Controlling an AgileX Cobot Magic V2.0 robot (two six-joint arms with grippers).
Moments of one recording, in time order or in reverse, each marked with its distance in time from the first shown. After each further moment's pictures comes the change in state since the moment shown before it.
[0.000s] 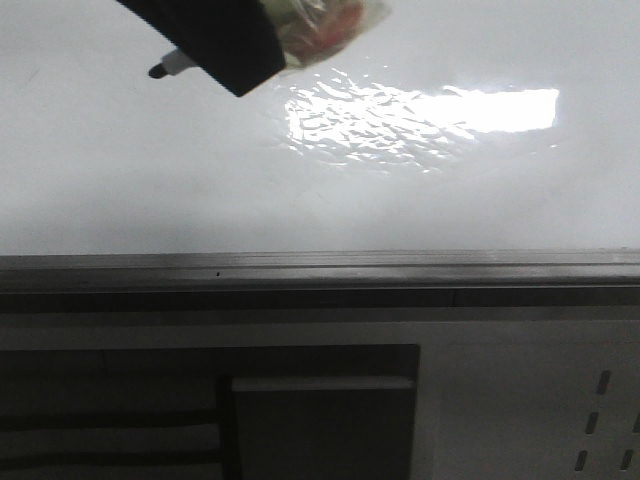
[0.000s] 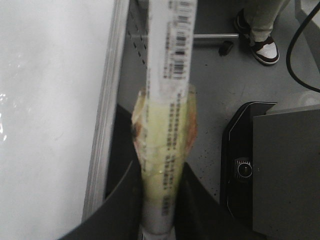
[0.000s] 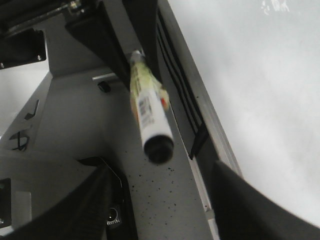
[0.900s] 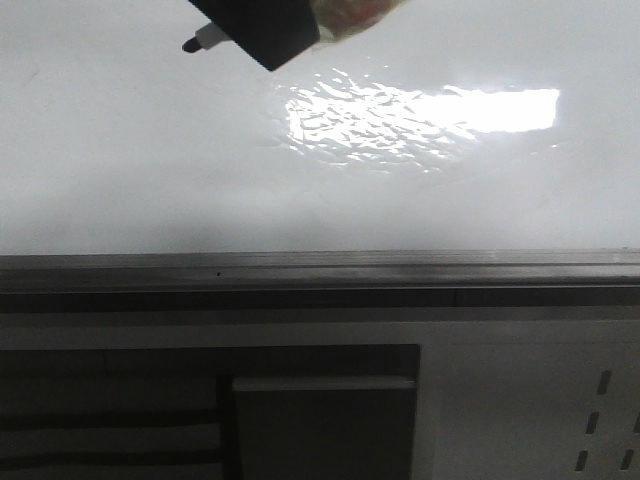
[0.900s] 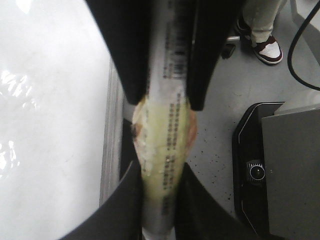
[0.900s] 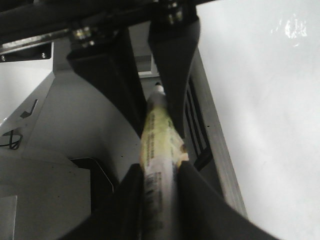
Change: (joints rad) left arm -0.016 0.017 -0.037 0.000 -0.004 0.056; right arm 0.155 0.092 -0.003 -0.003 -0.137 -0.056
